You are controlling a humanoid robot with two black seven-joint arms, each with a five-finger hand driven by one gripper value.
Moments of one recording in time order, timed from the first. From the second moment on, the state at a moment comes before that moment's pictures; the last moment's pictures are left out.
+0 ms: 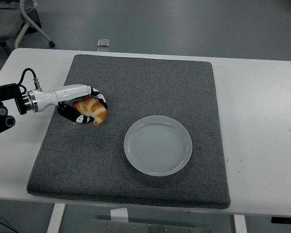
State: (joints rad) left arm -0.83 0.77 -0.27 -1.10 1.32 -0.02 -0.59; right arm 0.03 0.00 -0.11 -0.01 0.05 -0.24 -0.06
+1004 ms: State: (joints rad) left arm -1.27 0.70 -0.27 -1.31 1.33 -0.16 -0.58; right arm 0.03 0.00 -0.11 -0.01 0.05 -0.24 -0.06
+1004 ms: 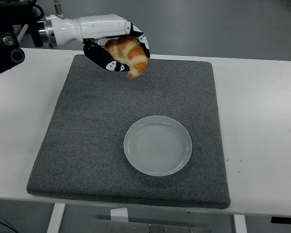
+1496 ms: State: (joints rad) left arm -1.14 0.50 -0.18 -1.32 1.57 -0.04 -0.58; right arm 0.03 0.00 -0.11 -0.01 0.05 -0.24 -0.06
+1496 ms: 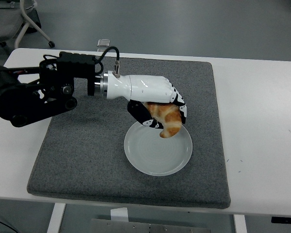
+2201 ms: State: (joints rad) left arm -0.90 0.39 -0.17 -1.17 1.64 0.09 -0.59; right arm 0.03 0.00 -0.11 -0.01 0.05 -0.24 -0.06
